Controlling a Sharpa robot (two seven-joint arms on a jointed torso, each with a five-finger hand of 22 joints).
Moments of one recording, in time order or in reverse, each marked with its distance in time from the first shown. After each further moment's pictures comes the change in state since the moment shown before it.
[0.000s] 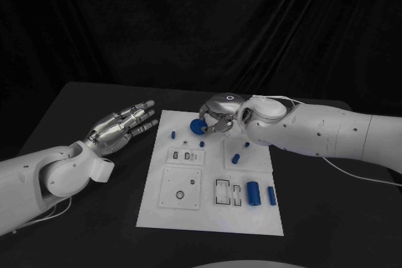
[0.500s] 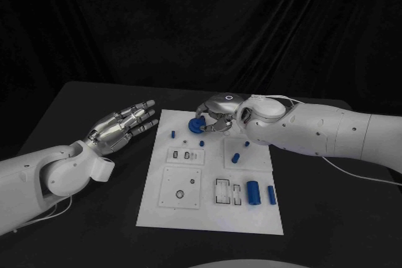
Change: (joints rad) left arm -0.001 0.003 0.000 -0.003 0.000 0.003 -0.002; left_hand 0.000 0.000 0.000 0.000 0.000 0.000 0.000 0.000 0.000 0.000 0.000 0.000 0.000 0.000 0.000 0.000 0.000 0.000 0.000 0.000 0.000 0.000; right arm 0.000 0.004 -0.001 0.000 0.001 0.010 0.000; right_hand -0.007 0.003 0.009 -0.006 -0.161 -0.180 0.007 -0.127 0.164 0.002 0.013 0.000 0.000 0.003 0.010 0.000 0.001 0.000 -0.018 0.018 -0.043 0.000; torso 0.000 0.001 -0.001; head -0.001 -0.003
